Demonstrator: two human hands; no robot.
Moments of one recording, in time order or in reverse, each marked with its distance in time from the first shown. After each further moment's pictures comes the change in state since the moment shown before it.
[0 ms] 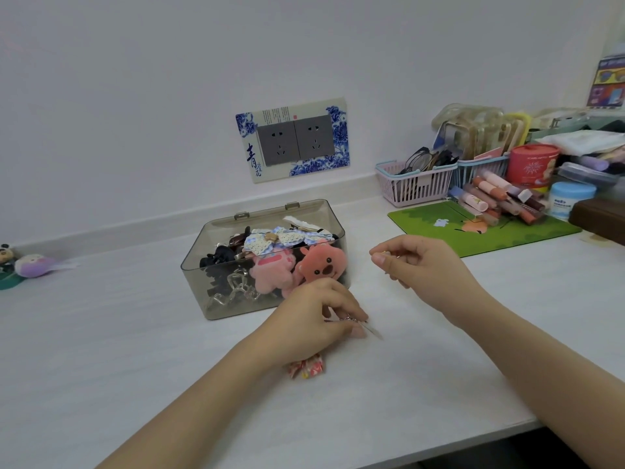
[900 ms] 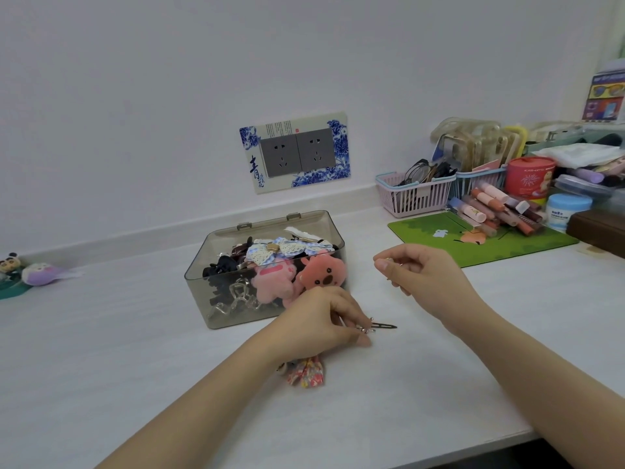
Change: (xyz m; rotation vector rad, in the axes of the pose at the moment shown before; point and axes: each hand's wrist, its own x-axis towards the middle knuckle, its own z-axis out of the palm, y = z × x) left_hand 0.015 0.001 0.001 -0.039 -0.088 -0.038; right_hand -0.001 -0.004 -0.002 0.023 0.047 0.025
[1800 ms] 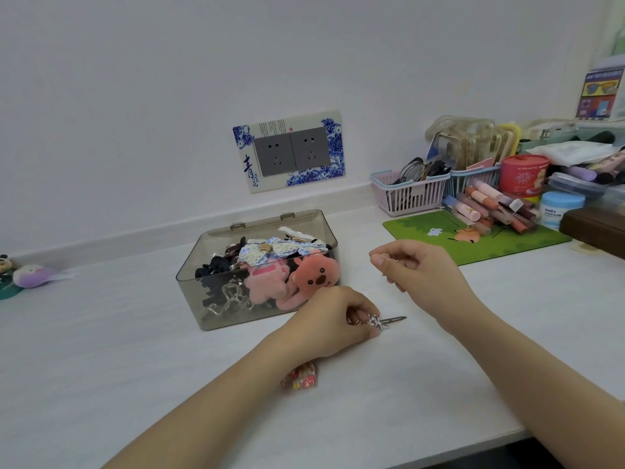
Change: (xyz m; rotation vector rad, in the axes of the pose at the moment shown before) left_hand 0.018 0.005 0.020 0.151 0.059 0.014; right_hand -0.001 -0.002 -0.004 0.013 0.033 0.007
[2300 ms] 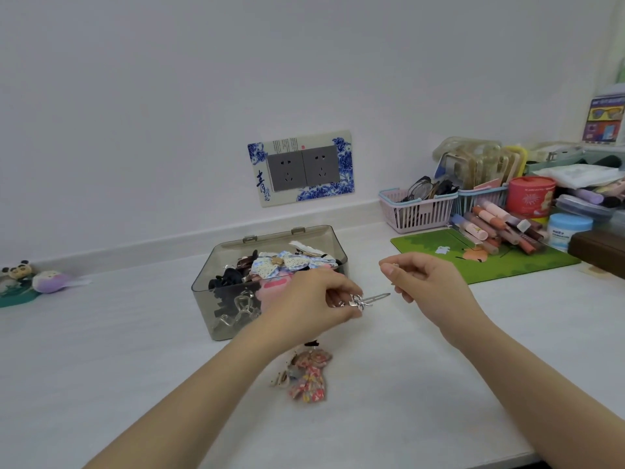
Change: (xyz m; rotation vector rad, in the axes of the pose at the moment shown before) left_hand -0.008 0.006 -0.044 -0.032 0.166 0.002; right_hand 0.002 -0.003 0.000 0.107 0.034 0.036
